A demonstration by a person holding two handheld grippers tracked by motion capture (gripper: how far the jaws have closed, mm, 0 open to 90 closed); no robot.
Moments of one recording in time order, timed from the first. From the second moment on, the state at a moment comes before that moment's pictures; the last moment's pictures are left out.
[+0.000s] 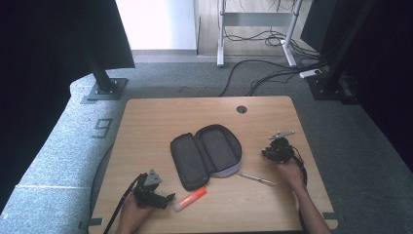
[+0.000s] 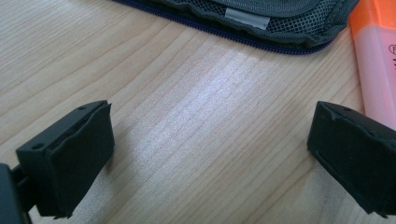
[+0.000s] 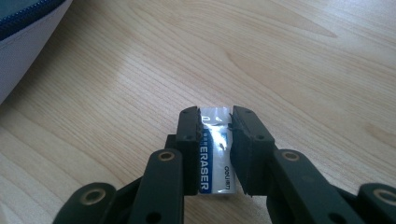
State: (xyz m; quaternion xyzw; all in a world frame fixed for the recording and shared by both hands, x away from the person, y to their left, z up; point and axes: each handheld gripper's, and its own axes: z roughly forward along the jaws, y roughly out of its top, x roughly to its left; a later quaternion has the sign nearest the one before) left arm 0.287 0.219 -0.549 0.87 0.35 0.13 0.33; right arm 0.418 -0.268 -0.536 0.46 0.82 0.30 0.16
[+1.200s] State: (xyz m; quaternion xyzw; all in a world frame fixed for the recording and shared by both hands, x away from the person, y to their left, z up) left arm 0.287 0.219 -0.549 0.87 0.35 0.13 0.33; right arm 0.397 -0.245 -0.487 0.39 0.83 0.36 0.17
